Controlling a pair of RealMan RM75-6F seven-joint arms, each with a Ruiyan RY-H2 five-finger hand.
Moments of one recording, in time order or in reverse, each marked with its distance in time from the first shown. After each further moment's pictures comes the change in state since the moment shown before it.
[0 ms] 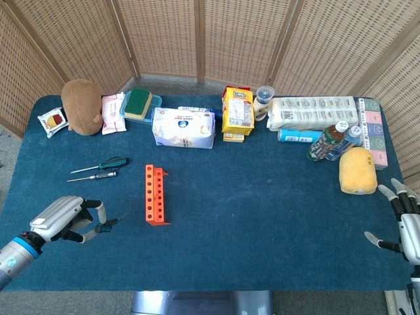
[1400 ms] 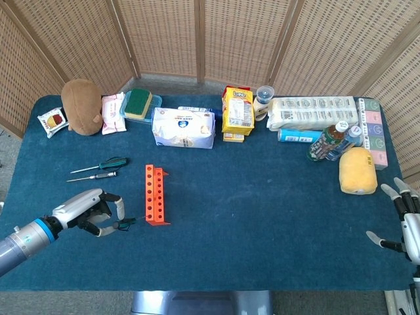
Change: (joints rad) left arm -0.204 -0.061 0.033 0.133 0.119 -0.112 -0.436; right arm -0.003 0.006 0.003 0.002 0.001 0.005 0.017
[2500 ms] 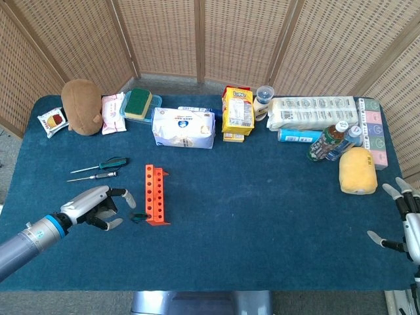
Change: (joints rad) left arm -0.026 -0.062 -0.023 -0.016 -0.176 -0.053 0.180; right arm -0.001 0.005 0.002 0.001 0.002 0.001 0.011
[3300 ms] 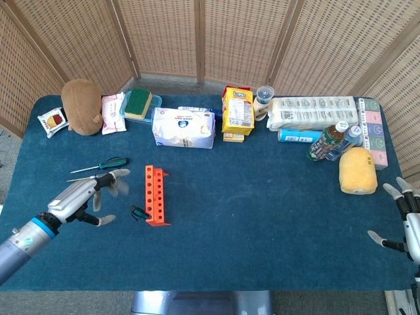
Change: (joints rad) left arm 0.142 -0.016 -0.019 -0.024 -0.029 0.242 0.296; right arm 0.000 -0.002 0.003 -0.002 0.005 0.000 -0.004
